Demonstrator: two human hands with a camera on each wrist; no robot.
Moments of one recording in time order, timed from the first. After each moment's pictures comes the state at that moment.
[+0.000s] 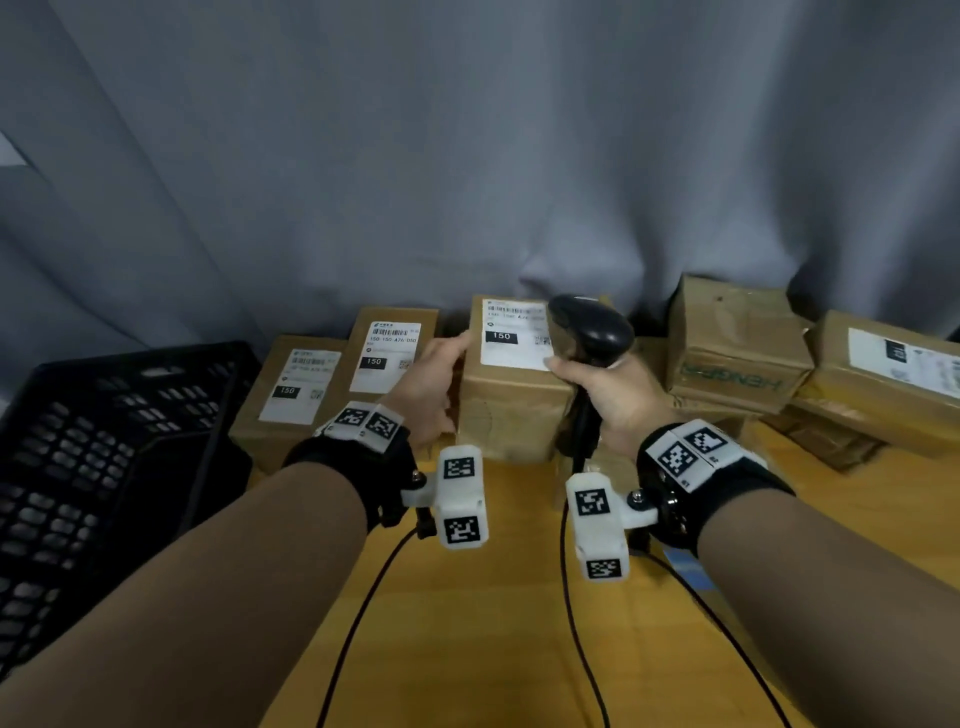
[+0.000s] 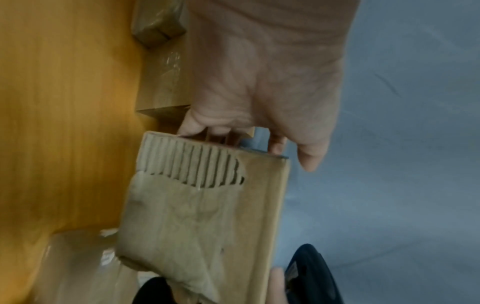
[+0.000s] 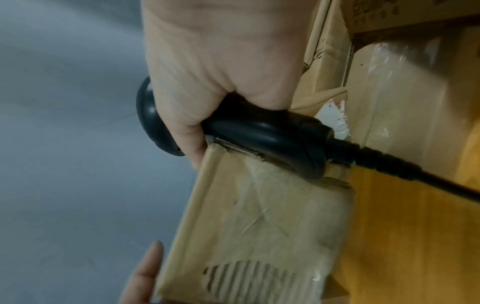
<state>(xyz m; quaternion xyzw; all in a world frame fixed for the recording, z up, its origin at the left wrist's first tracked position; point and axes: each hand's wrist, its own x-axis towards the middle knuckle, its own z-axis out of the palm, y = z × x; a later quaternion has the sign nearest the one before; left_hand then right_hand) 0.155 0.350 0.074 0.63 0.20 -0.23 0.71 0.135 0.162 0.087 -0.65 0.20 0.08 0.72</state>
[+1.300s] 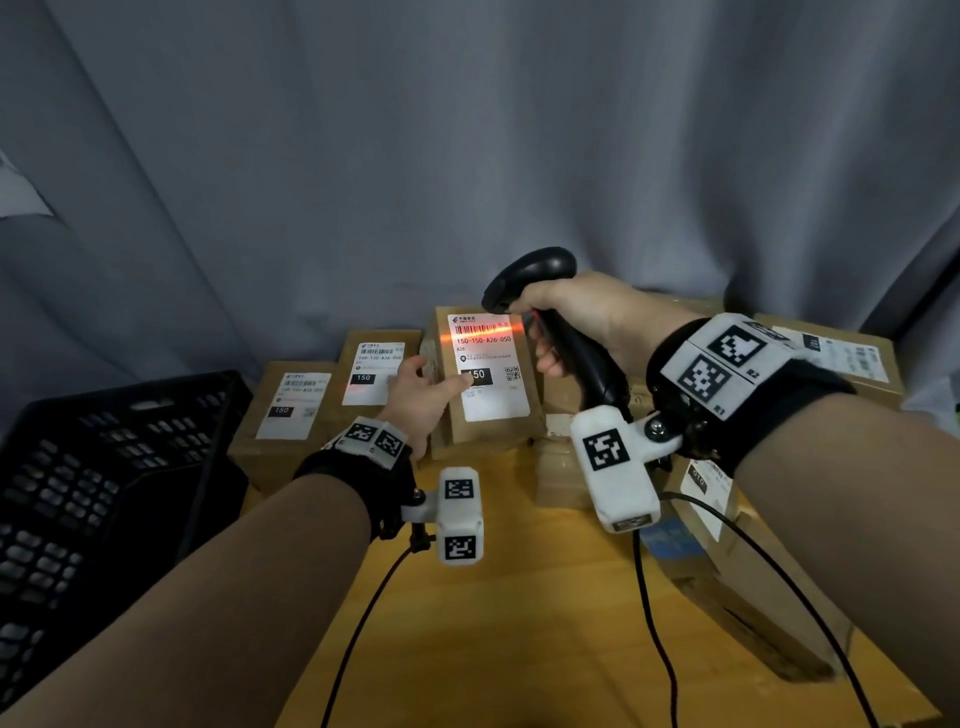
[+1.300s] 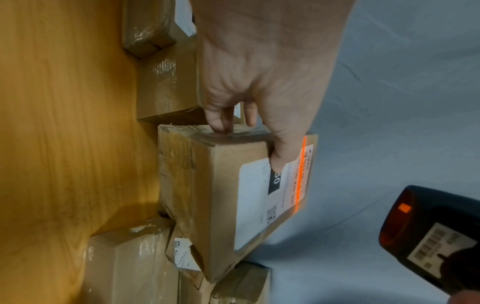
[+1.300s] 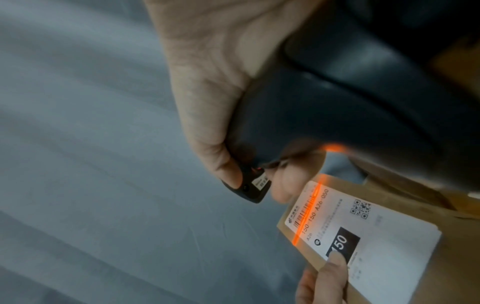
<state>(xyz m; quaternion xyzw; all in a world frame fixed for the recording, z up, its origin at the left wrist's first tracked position) 0.121 0.343 0.086 0.72 0.19 -0.11 0.66 0.095 0.168 0.217 -0.81 0.08 0.17 0.56</state>
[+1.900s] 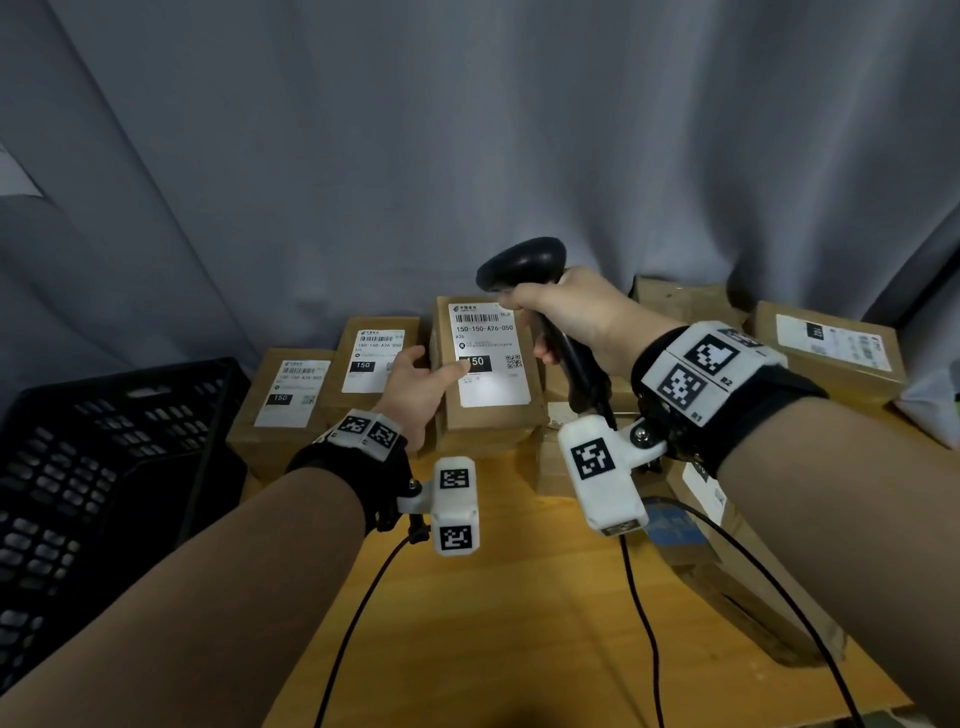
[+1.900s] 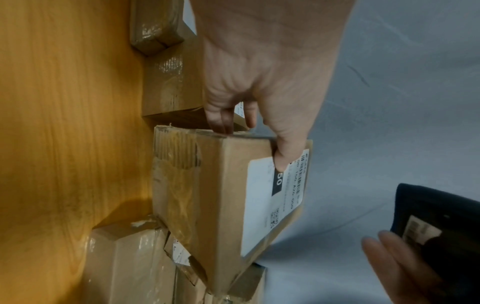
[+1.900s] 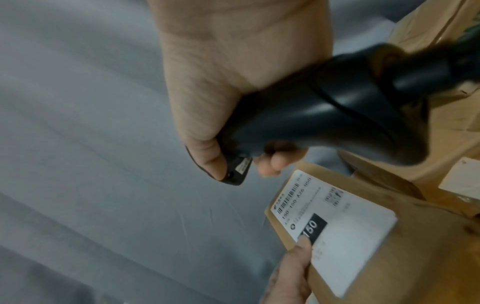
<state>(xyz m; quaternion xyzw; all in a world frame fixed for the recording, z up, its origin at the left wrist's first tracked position) 0.127 0.350 0.072 0.72 0.20 -0.11 0.66 0.097 0.180 0.198 -0.81 0.07 0.11 0.57</state>
